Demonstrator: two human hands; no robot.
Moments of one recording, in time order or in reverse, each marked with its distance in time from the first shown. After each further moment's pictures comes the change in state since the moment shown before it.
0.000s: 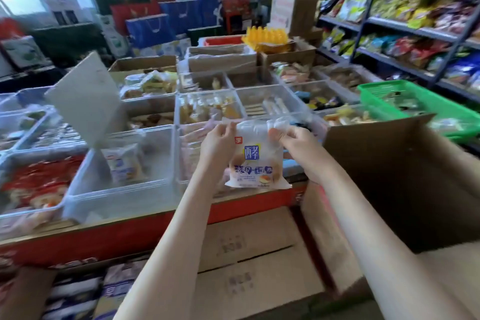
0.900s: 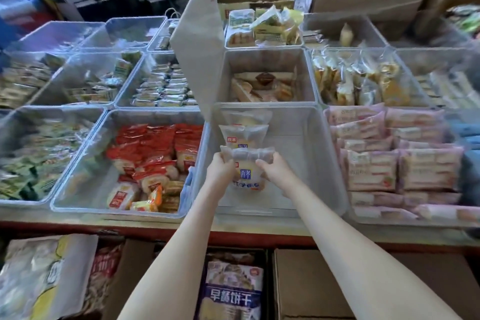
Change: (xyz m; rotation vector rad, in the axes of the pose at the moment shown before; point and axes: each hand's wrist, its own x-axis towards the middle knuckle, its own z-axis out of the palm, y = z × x) left_hand 0.236 -0.323 -0.291 0.149 0.127 -0.580; right_hand 0.255 0.130 0.493 -0.051 -0.255 0.454
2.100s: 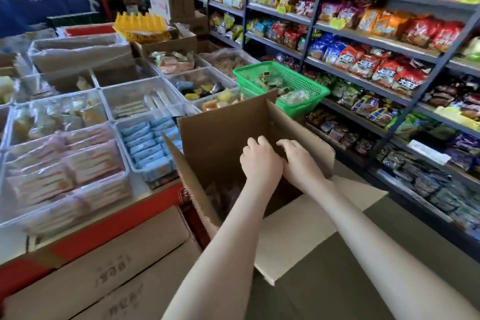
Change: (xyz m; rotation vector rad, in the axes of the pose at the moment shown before) left_hand -0.642 0.186 0.548 0.543 -0.261 0.989; right_hand -0.503 0.246 -0.649 -0.637 0.757 -0.131
